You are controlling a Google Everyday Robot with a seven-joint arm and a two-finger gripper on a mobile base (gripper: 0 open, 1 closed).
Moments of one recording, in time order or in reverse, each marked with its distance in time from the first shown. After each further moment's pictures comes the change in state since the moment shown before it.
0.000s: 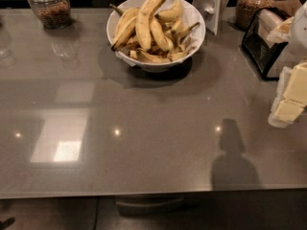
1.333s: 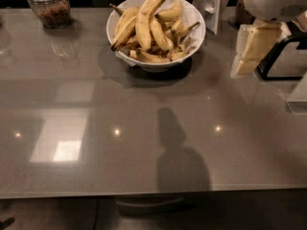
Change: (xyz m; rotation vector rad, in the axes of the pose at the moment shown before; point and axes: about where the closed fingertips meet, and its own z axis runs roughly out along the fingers) arm -0.106 -0.057 -0.039 0.390 -0.115 -0.420
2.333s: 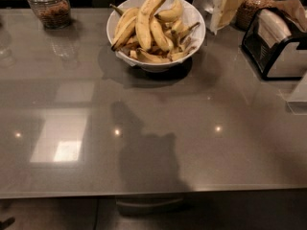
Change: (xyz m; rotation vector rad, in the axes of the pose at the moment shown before) arm -0.054 -0.081 -0.008 0.151 -0.098 -0.312
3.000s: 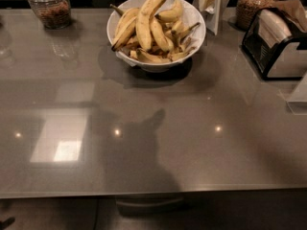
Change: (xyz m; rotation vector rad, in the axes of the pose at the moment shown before) arm -0.015 -0.045 0.028 0.166 0.065 -0.373
